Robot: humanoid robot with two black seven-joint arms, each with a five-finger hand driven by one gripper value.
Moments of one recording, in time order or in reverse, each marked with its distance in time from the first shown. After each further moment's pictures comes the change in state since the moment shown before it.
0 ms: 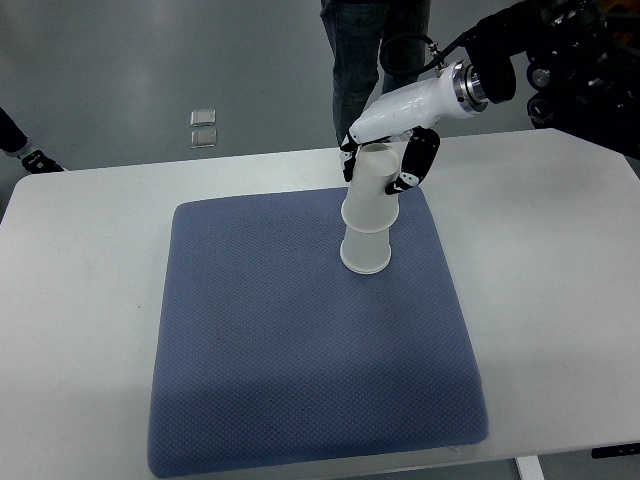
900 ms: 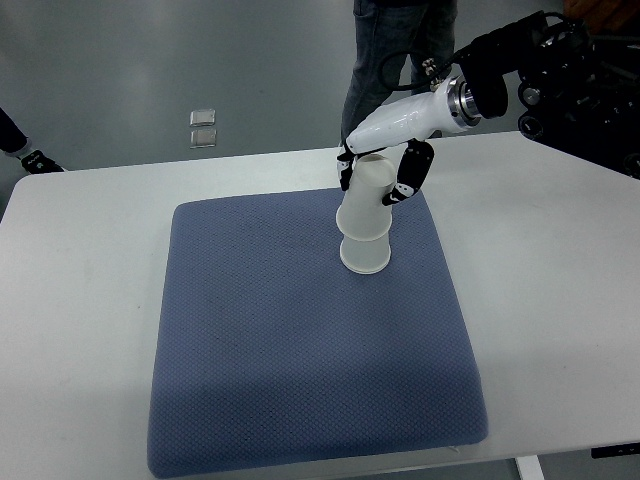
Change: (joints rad) left arm 0.000 0.000 0.000 0.000 0.000 0.000 0.001; right arm -0.048 0.024 0.001 -0.021 0.001 -0.040 -0.004
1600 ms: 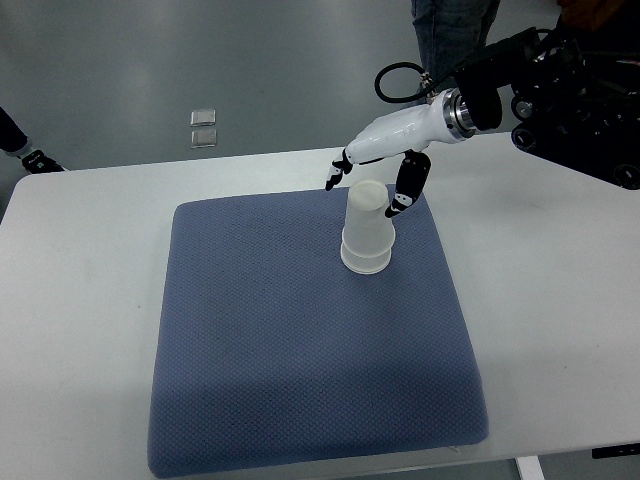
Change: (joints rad) left arm 0.000 0.000 0.000 0.000 0.000 0.000 0.000; right arm -0.029 0.019 -0.002 -0.017 -0.002 -0.011 -0.003
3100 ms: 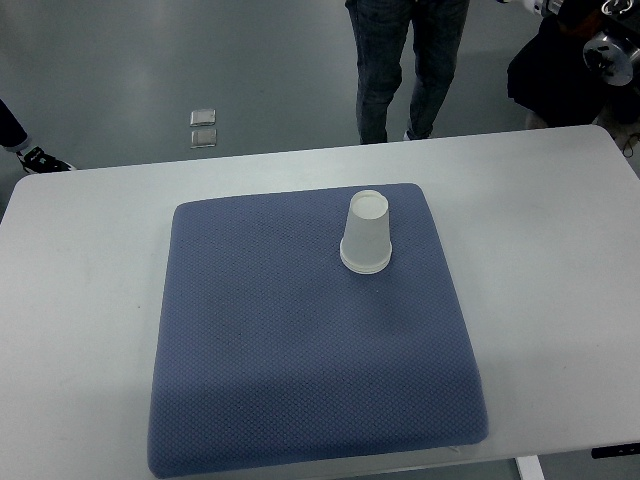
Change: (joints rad) left arm 0.000 0.000 0.000 0.000 0.000 0.000 0.000; right arm -0.093 -0.001 0.251 -0.401 1.172 -0.235 -0.037
